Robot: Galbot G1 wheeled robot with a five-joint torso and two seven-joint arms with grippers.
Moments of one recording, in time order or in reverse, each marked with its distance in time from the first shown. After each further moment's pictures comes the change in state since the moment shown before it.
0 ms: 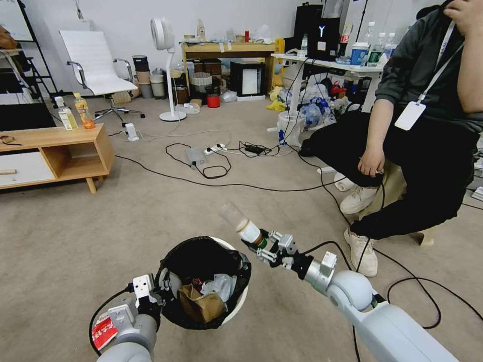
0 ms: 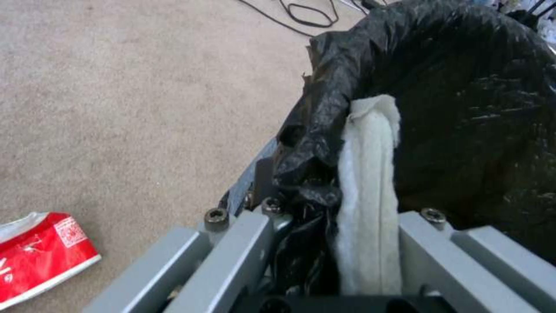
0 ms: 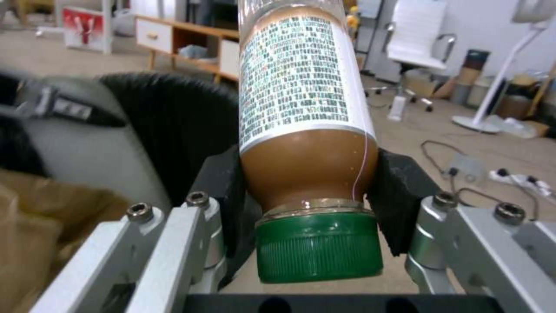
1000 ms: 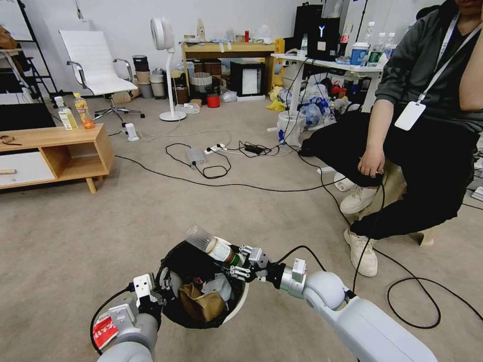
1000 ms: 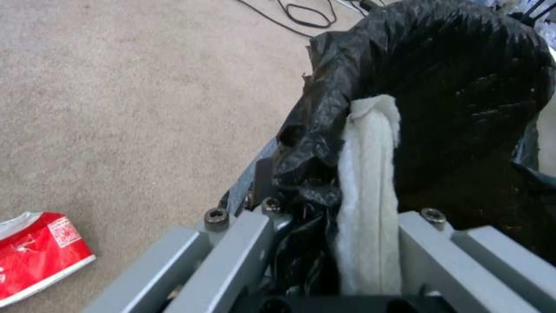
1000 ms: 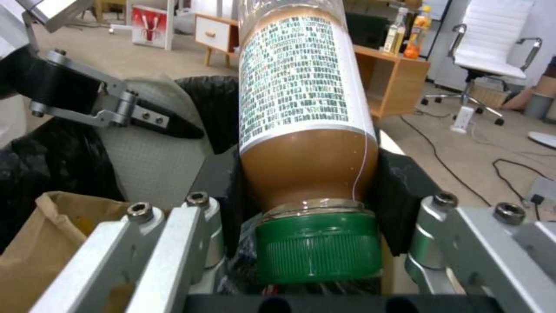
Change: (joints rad) left arm -0.004 -0.007 0.003 0.002 0.000 0.000 0.001; right arm 0.122 0.062 -0.189 -0.045 -0.019 -0.002 -0.011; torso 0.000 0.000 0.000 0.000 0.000
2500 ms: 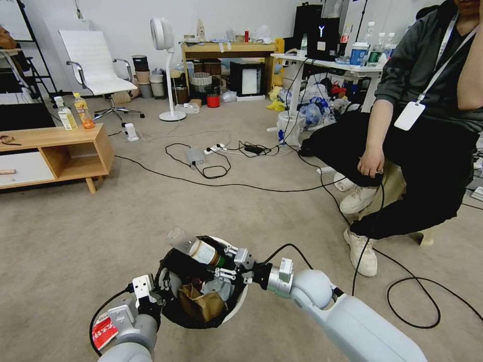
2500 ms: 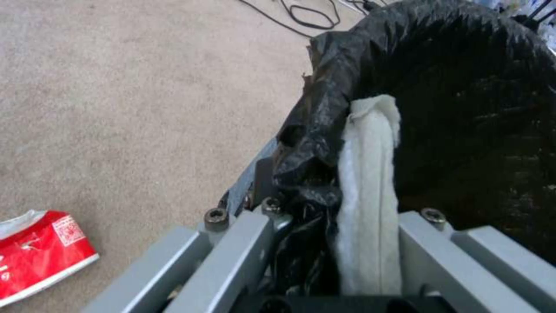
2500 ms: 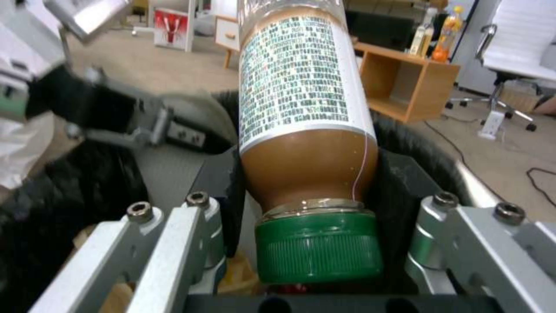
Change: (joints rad) left arm 0.005 -0.005 -0.007 0.005 0.003 -0.011 0.003; right arm 0.029 0.043 -0.065 -0.006 -0.018 -0.019 0.010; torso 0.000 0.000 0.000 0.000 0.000
